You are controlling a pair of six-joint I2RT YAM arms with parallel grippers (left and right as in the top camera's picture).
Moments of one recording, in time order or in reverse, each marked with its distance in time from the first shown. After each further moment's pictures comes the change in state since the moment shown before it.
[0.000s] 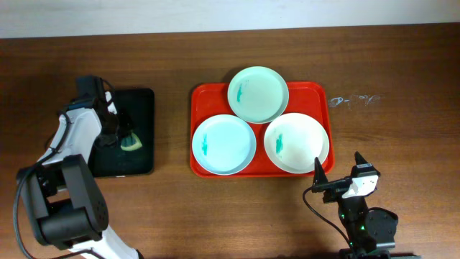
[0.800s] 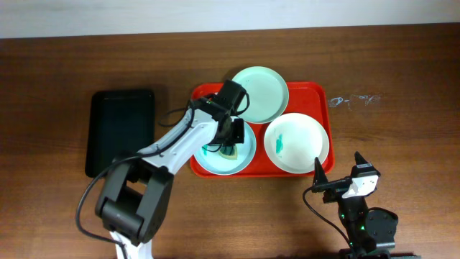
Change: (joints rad) left arm -0.761 0.097 0.143 -0.048 -0.049 -0.241; right arm 0.000 0.000 0.000 0.000 0.000 0.000
